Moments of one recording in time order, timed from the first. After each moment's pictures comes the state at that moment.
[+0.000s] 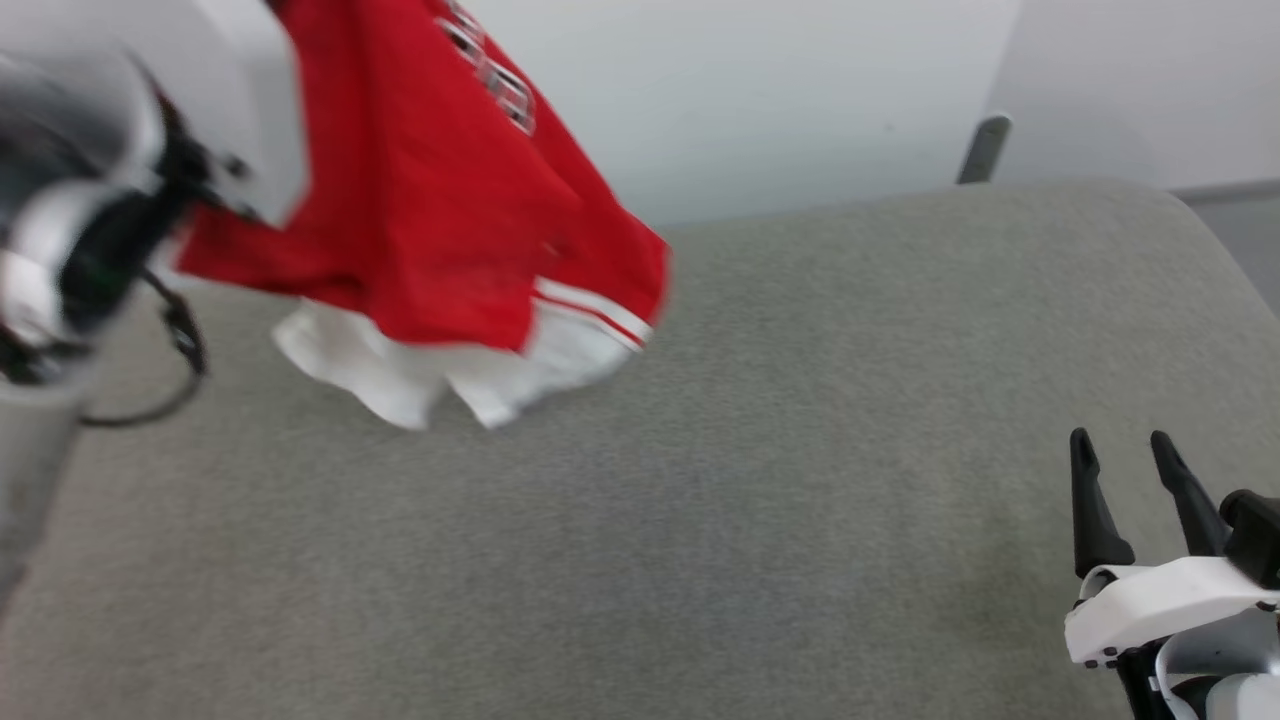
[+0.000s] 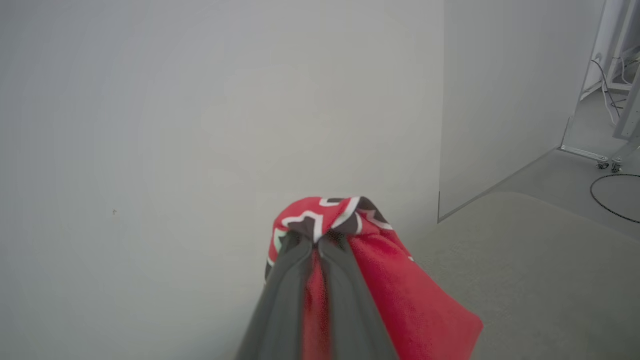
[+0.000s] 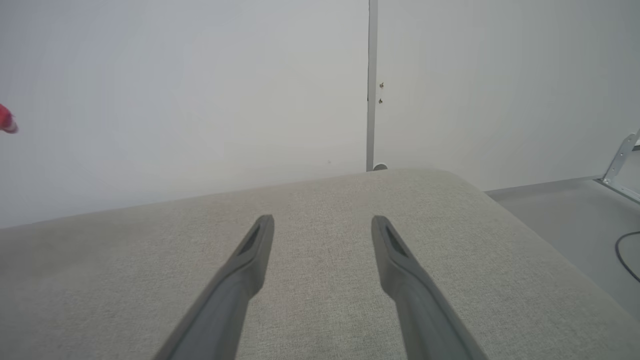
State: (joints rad) left arm -1.06 0.66 -0.42 -0.12 -0.70 0.13 0.77; right arm -0.13 -0.05 -0.14 0.11 0.16 0.13 -0.03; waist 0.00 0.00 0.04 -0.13
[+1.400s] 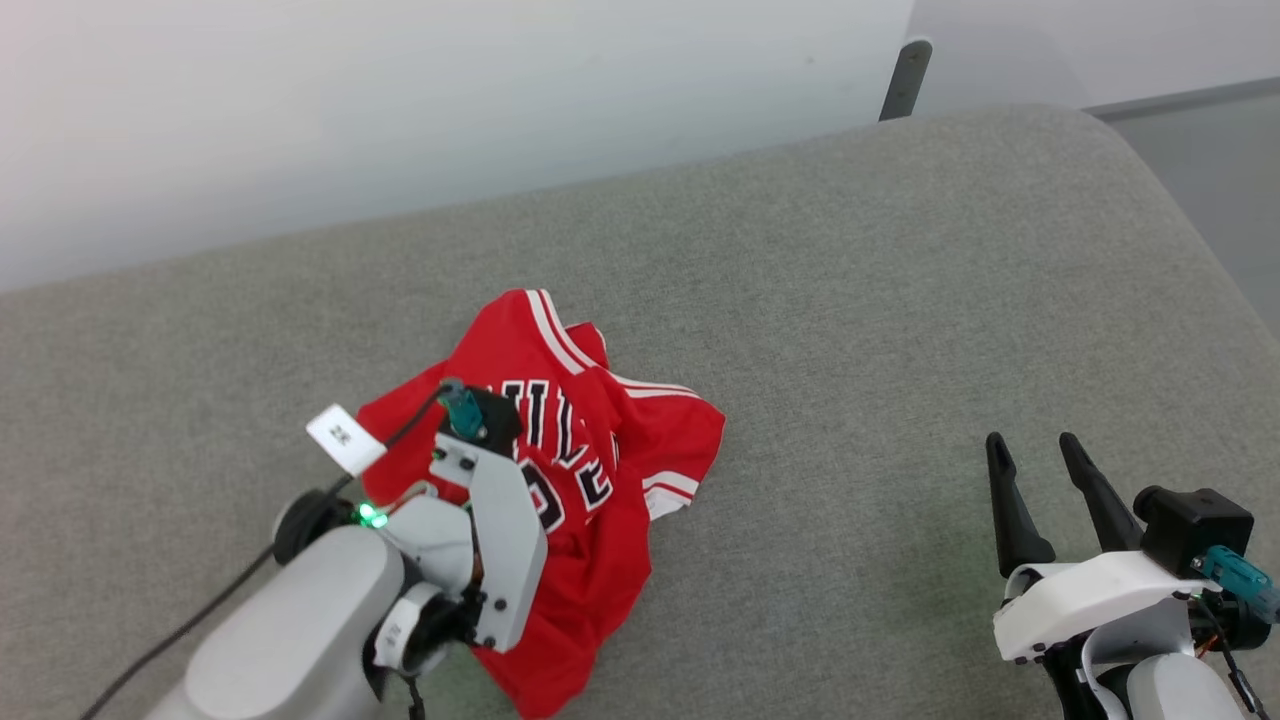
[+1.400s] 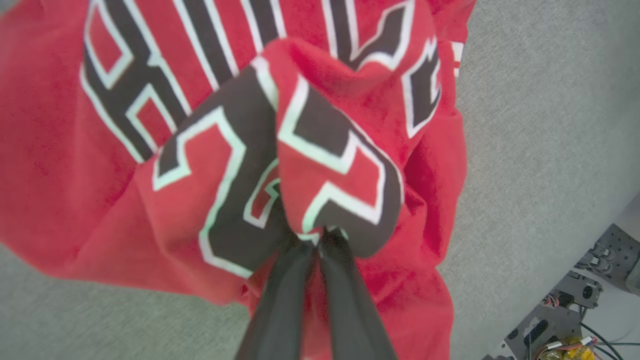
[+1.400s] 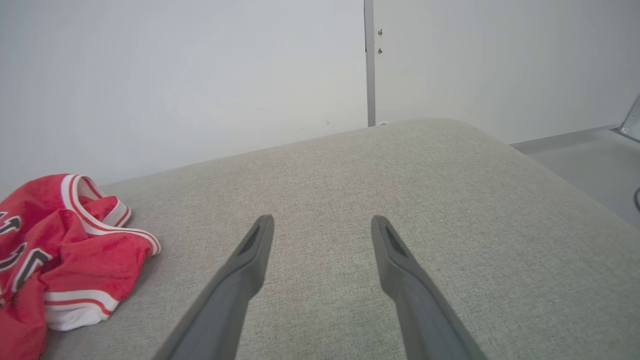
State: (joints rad) left arm -0.59 0.50 -0.75 0.20 -0.77 0.14 0.81; right arm -0.20 -0.05 -0.02 0.28 0.23 0.13 -0.13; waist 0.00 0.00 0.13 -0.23
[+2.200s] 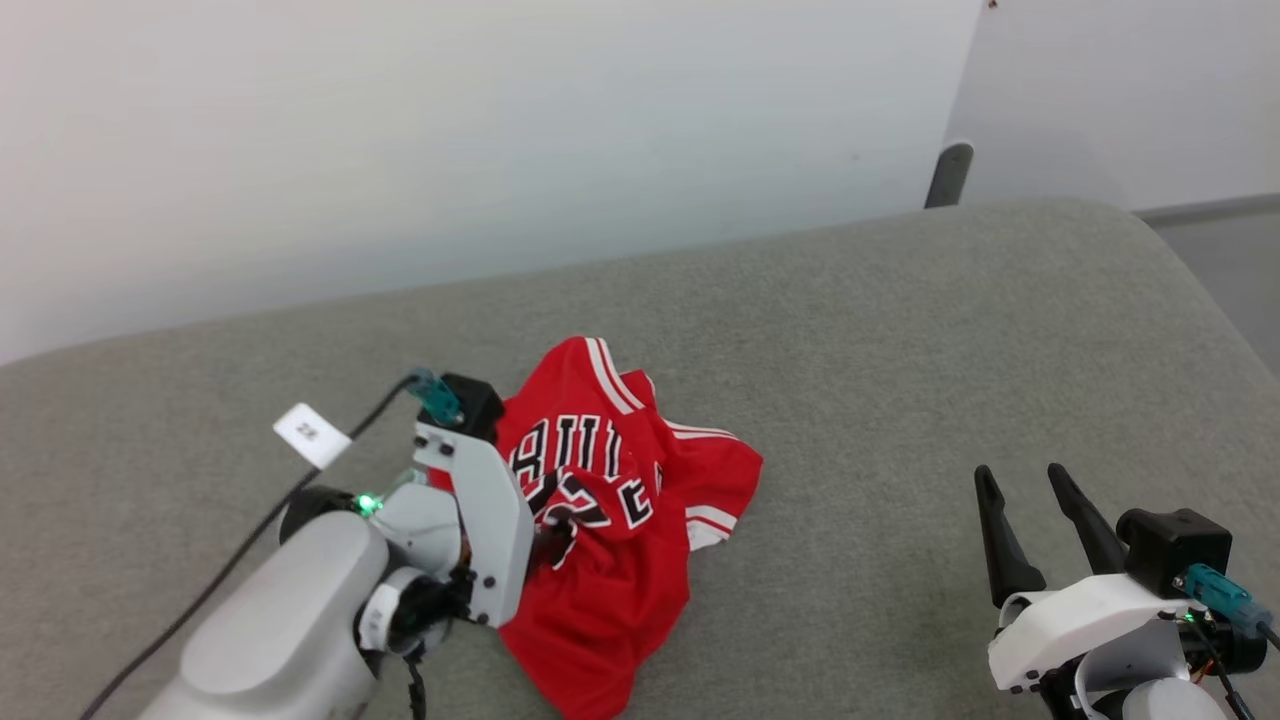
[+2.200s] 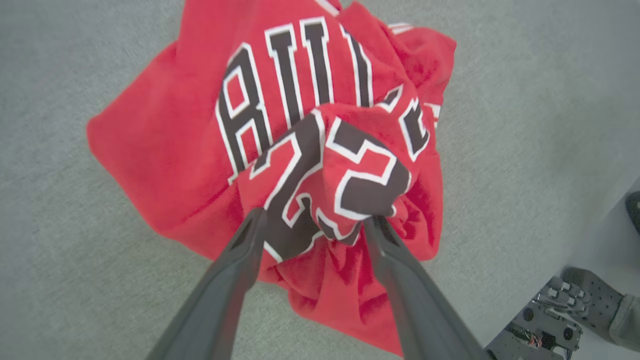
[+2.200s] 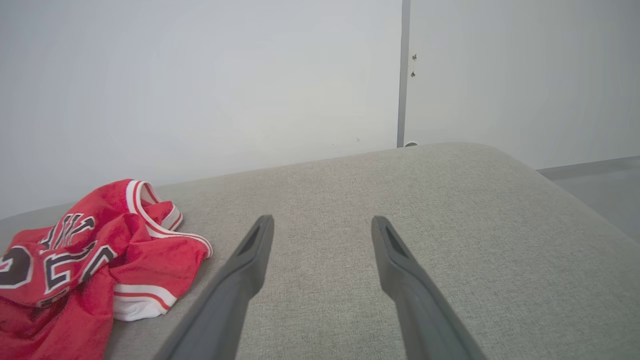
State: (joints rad) left arm -0.59 0.45 -0.71 0.36 -0.84 0.04 0.68; right arm -0.15 -0.05 -0.01 0.26 0.20 0.13 -0.08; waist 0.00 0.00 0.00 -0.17
